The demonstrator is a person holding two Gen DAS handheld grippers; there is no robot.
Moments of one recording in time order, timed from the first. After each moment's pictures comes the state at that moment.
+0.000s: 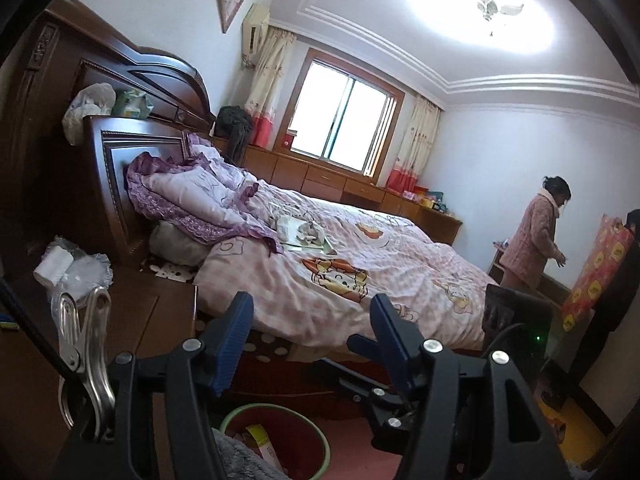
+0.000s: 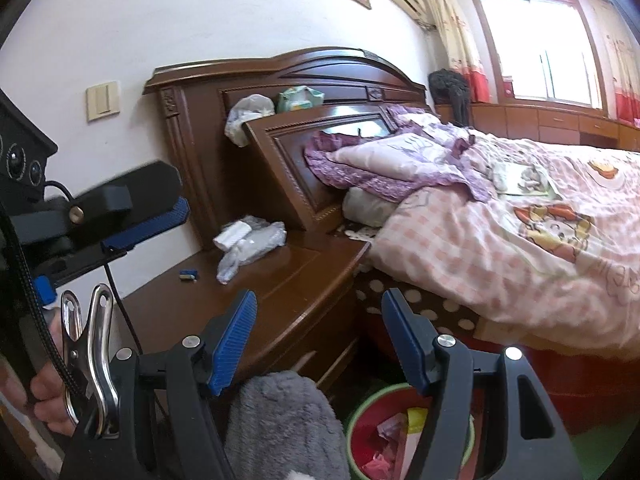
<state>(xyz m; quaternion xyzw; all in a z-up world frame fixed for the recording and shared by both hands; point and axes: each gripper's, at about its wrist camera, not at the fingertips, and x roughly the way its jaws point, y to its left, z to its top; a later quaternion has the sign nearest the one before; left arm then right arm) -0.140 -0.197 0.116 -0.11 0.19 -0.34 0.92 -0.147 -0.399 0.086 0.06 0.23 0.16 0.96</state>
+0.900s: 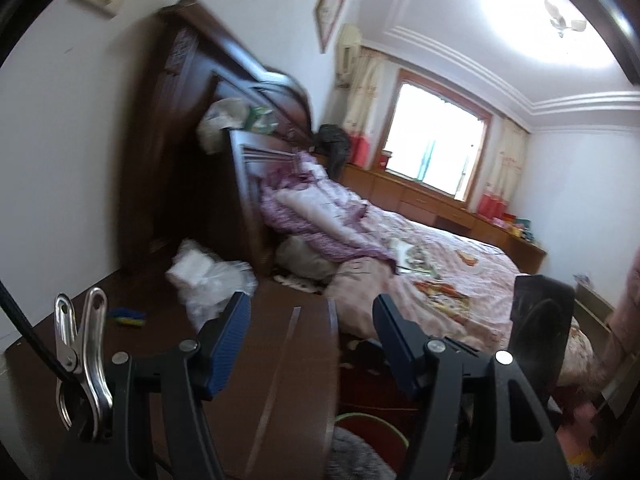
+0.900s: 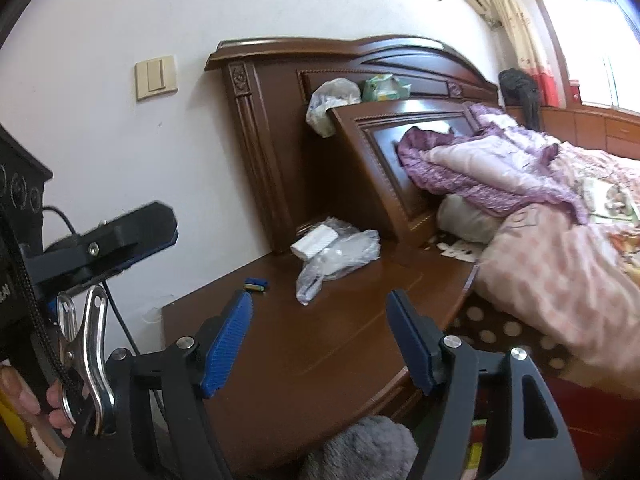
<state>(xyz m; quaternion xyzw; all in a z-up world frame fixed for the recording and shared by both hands) -0.114 -0.075 0.097 -0.12 0.19 -0.15 0.96 -0.086 -0.299 0.083 0.06 0.23 0.28 0.93</state>
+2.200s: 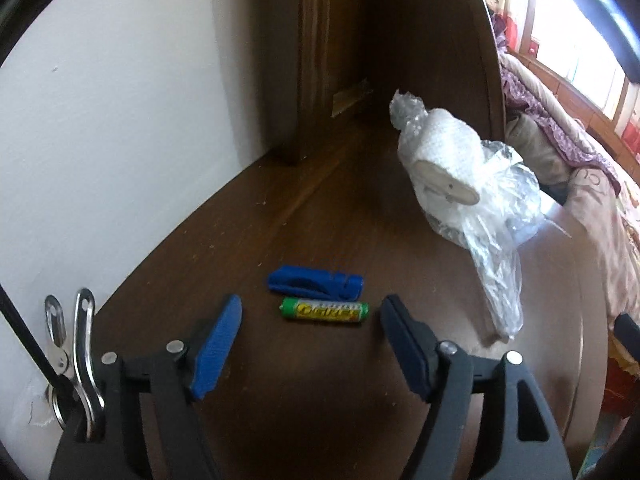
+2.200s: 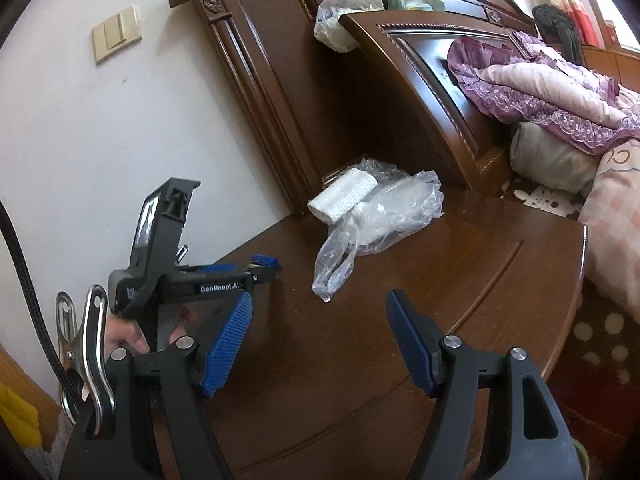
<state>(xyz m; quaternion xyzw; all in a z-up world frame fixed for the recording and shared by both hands) 0.083 0.043 -0.049 -0.04 0.44 0.07 0.89 0.028 -0.235 0.012 0.08 0.31 0.36 0.88</state>
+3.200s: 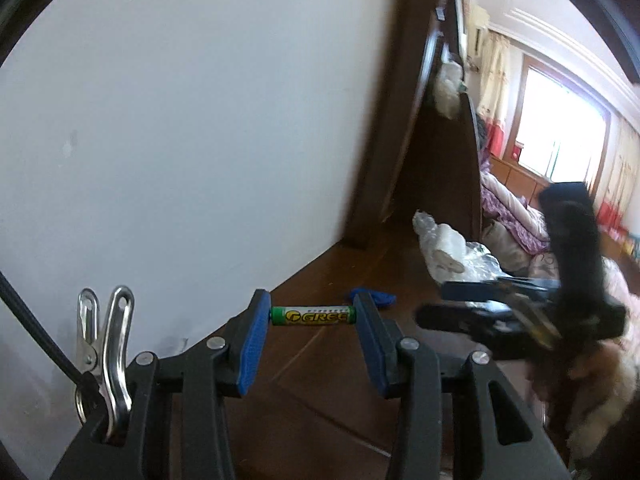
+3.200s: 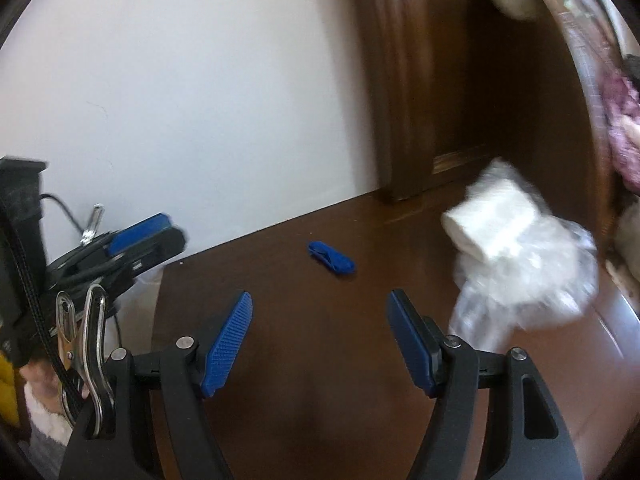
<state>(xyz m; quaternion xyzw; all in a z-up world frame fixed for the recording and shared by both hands) -0.049 0.137 -0.005 -0.12 0.25 0.07 0.96 0.072 -0.061 0.014 -0.08 0.37 0.43 0.82</state>
